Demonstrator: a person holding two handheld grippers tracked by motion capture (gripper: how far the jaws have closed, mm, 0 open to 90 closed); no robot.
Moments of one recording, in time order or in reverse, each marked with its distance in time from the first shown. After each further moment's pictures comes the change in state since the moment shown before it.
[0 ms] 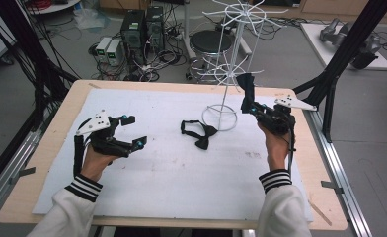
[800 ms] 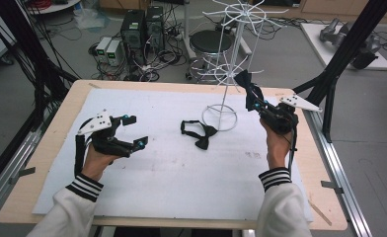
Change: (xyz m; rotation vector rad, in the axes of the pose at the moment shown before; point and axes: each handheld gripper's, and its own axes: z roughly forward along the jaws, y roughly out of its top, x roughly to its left) left arm -0.001 0.001 0.003 0.005 -0.007 0.001; right arm 0.000 0.005 -0.006 -0.093 0.005 0.025
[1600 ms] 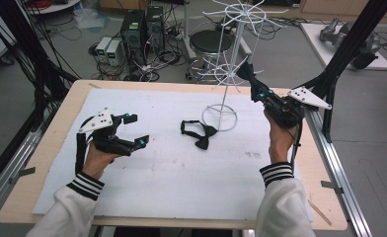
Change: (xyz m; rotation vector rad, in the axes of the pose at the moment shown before) left arm 0.001 0.004 0.003 0.004 -0.004 0.012; right arm 0.002 0.024 -0.008 -0.128 -0.003 -0.040
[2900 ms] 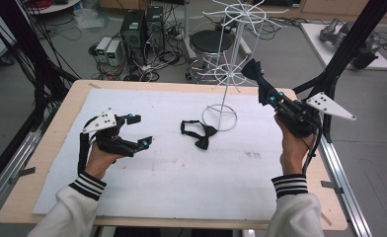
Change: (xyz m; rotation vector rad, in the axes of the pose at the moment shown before) left arm -0.005 0.002 0.006 0.007 -0.023 0.005; right arm 0.010 0.018 -0.045 -0.103 0.088 -0.023
